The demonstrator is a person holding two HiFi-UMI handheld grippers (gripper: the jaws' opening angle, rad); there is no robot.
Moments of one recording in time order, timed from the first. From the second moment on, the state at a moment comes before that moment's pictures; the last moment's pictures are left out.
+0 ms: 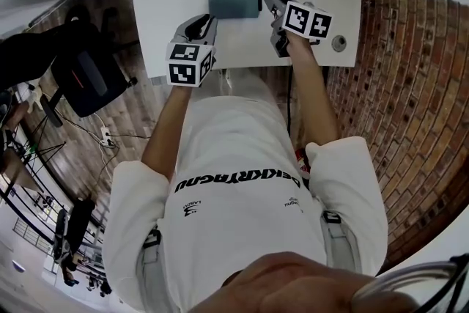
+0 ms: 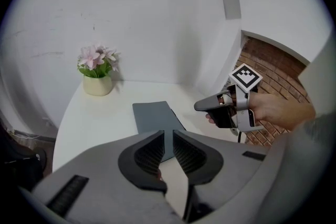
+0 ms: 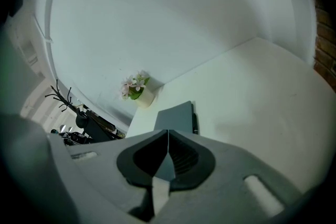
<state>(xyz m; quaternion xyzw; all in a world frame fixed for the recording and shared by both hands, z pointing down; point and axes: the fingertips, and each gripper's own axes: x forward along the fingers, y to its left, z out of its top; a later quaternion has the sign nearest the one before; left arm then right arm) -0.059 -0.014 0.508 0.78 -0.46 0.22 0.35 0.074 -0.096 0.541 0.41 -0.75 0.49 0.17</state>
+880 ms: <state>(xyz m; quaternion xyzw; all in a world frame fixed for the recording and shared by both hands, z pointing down) -0.058 -0.022 0.334 0.81 -0.53 0.09 0.23 0.040 -0.049 0.327 0.45 -0.86 0.24 0.06</state>
